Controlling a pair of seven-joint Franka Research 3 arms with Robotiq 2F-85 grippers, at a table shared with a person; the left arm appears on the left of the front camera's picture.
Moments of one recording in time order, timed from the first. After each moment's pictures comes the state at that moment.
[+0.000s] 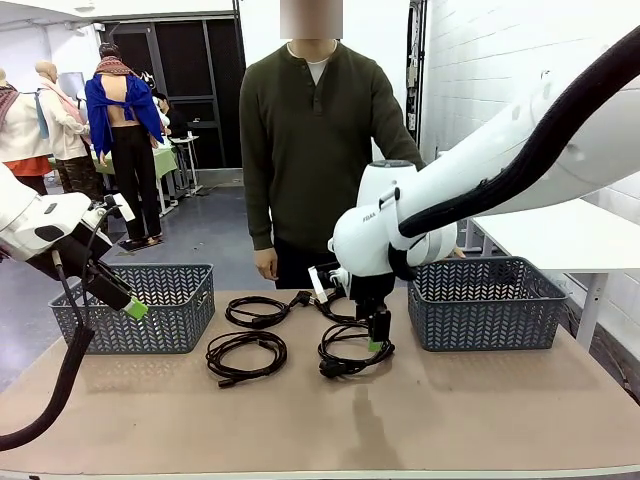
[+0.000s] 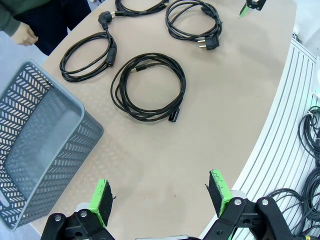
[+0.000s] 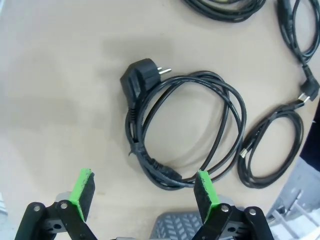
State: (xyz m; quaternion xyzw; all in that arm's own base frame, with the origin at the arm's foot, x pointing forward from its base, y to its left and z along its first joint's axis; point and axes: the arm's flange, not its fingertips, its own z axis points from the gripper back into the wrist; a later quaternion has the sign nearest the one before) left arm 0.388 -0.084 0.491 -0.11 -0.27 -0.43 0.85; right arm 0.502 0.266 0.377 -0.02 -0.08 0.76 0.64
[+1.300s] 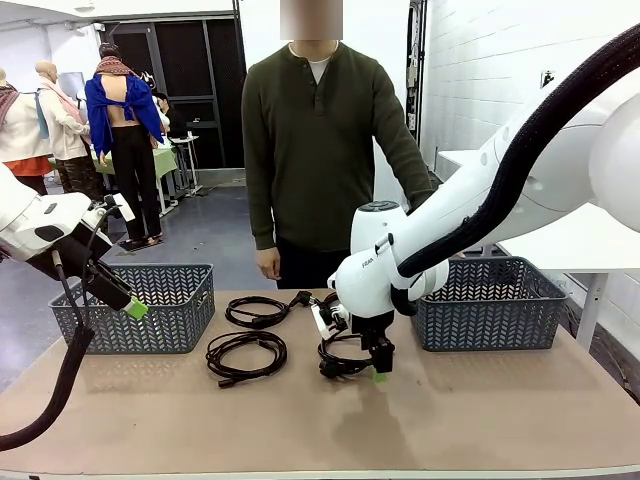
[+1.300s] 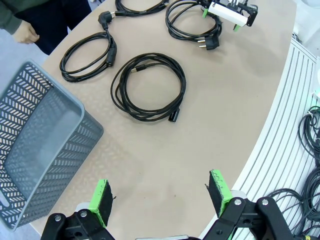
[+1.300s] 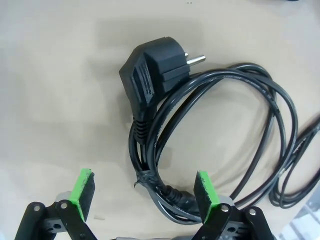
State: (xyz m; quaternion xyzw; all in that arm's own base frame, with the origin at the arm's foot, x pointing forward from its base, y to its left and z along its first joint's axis) left arm 0.388 -0.084 0.491 -0.11 -0.27 -0.43 0.85; right arm 0.508 0.267 0.310 -0.03 -0.04 0.77 0.64
